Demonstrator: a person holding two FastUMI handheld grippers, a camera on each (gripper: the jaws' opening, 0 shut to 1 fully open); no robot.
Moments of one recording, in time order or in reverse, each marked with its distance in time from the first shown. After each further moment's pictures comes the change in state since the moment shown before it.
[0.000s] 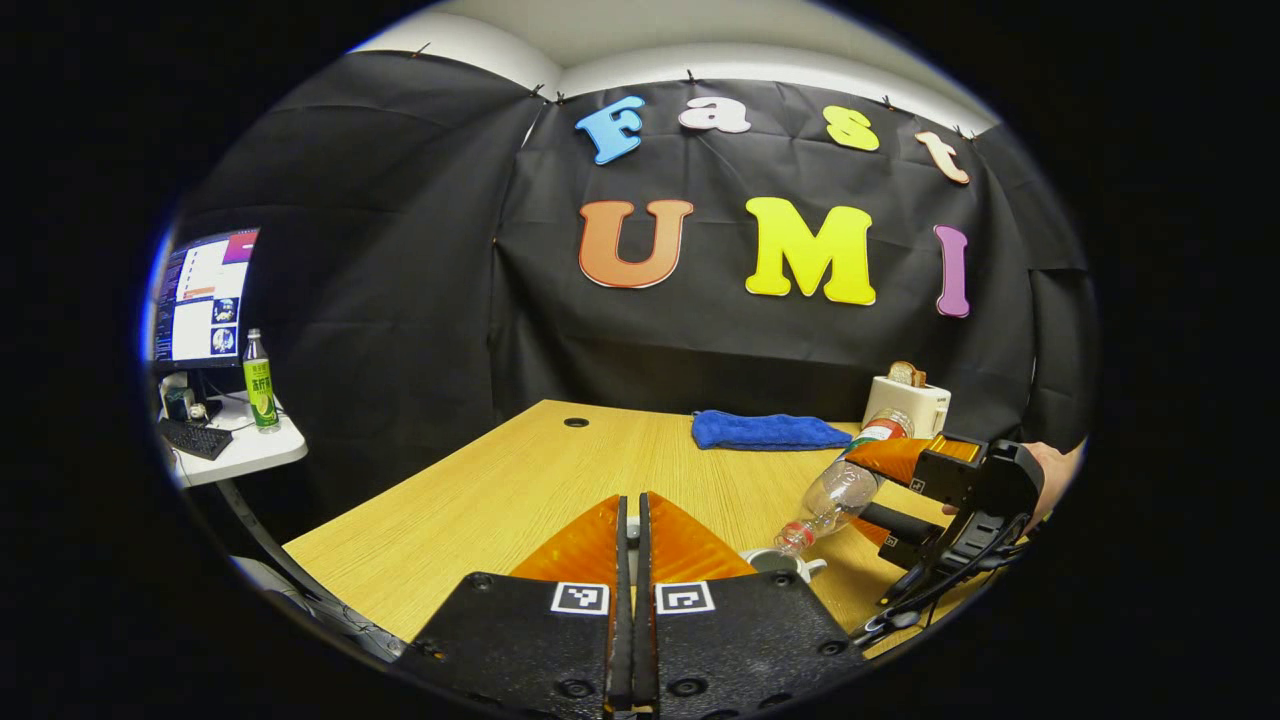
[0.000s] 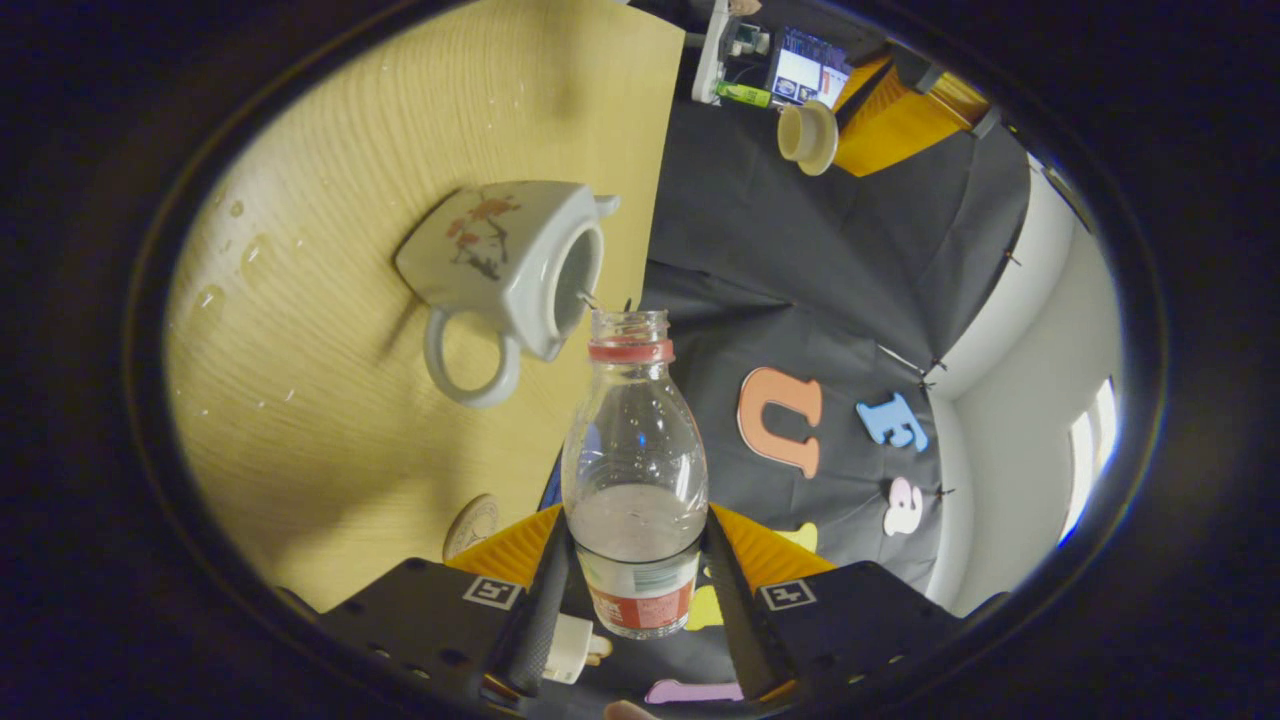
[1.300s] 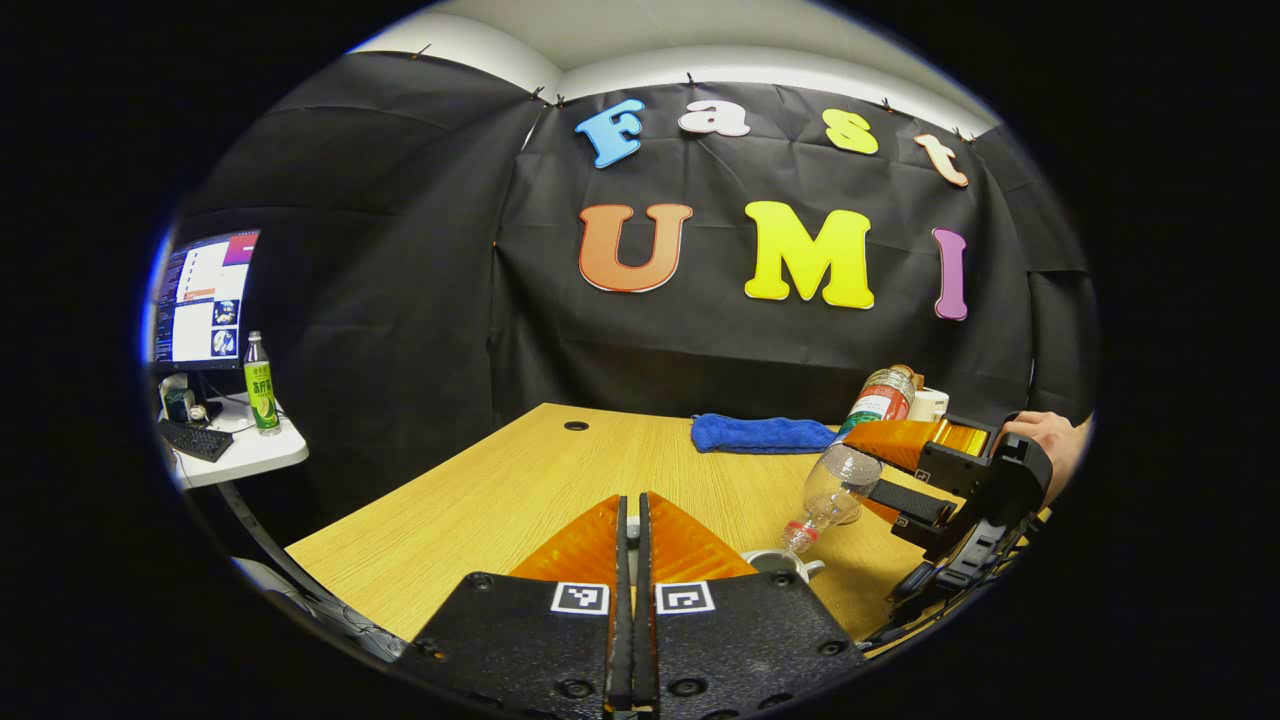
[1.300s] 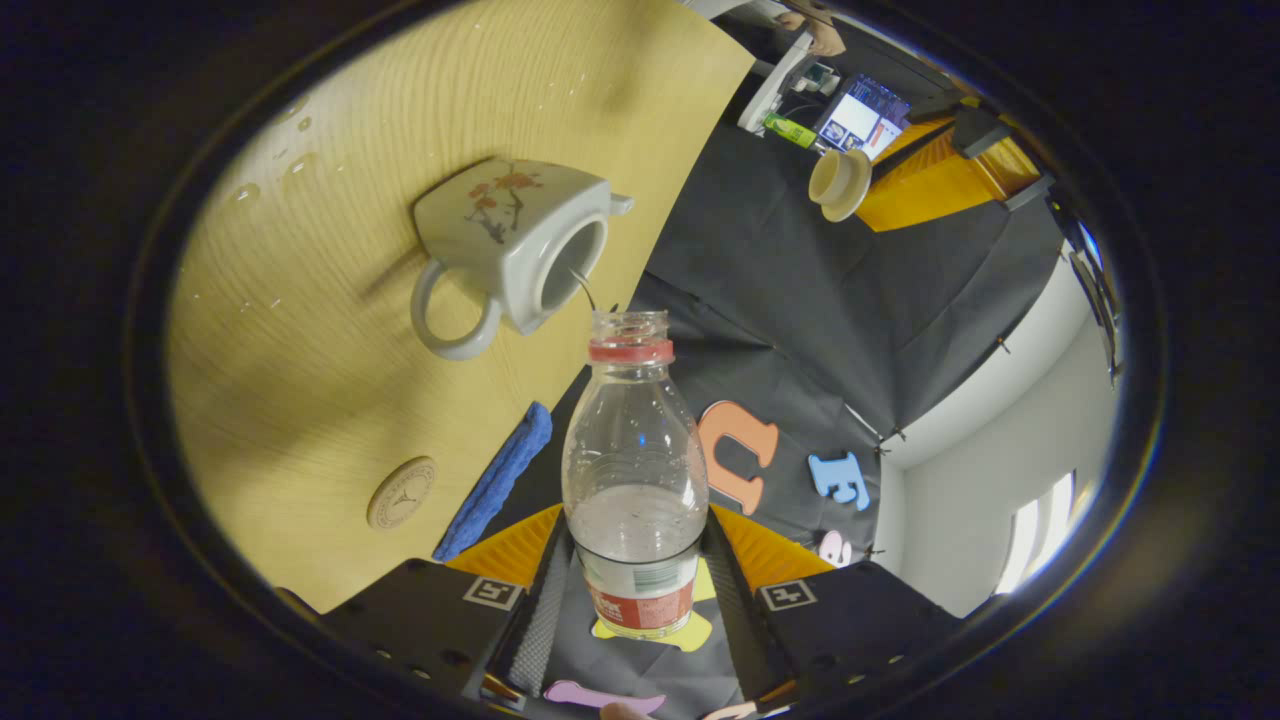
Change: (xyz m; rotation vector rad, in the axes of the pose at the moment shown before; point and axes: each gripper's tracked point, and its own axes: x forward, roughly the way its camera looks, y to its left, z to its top) left arm -0.003 0.000 0.004 -0.001 -0.012 -0.004; right arm -0.006 -0.030 0.002 -0.242 -0.050 -0.112
